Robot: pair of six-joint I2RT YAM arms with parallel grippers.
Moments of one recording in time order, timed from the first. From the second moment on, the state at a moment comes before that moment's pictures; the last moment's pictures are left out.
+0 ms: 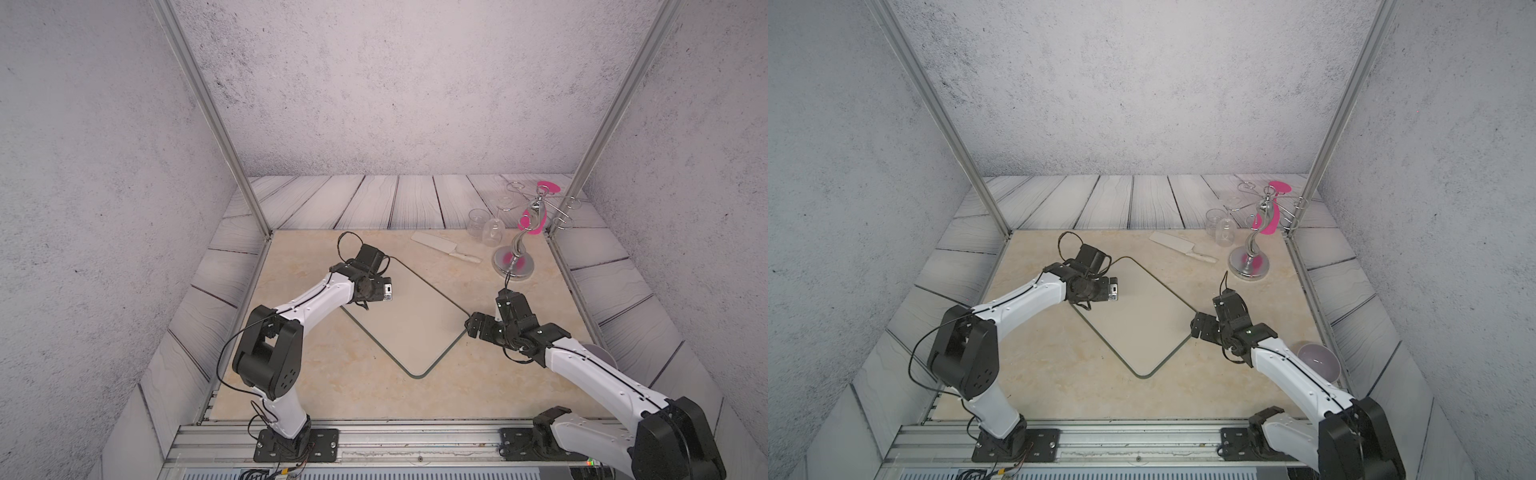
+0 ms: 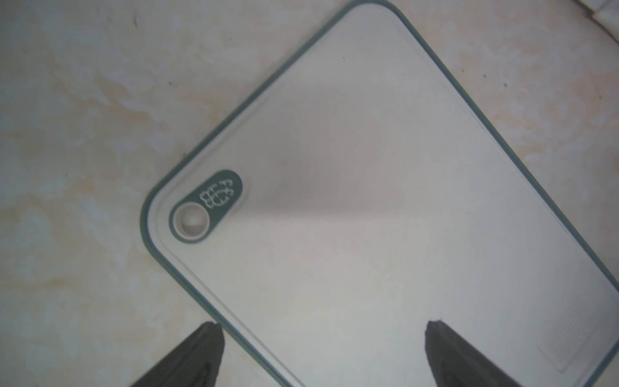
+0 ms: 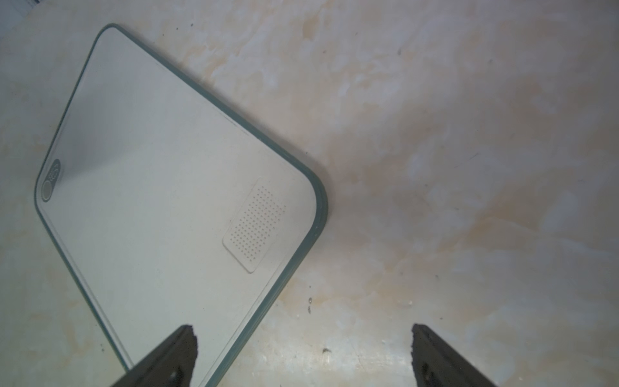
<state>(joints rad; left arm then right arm) -0.46 1.77 1.33 -0.63 -0.09 -0.46 0.41 1.13 0.63 -0.43 -0.06 0.65</state>
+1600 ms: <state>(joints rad) -0.20 1.64 0.91 -0.44 0.13 -0.61 0.47 1.74 1.01 -0.40 -0.24 0.59</state>
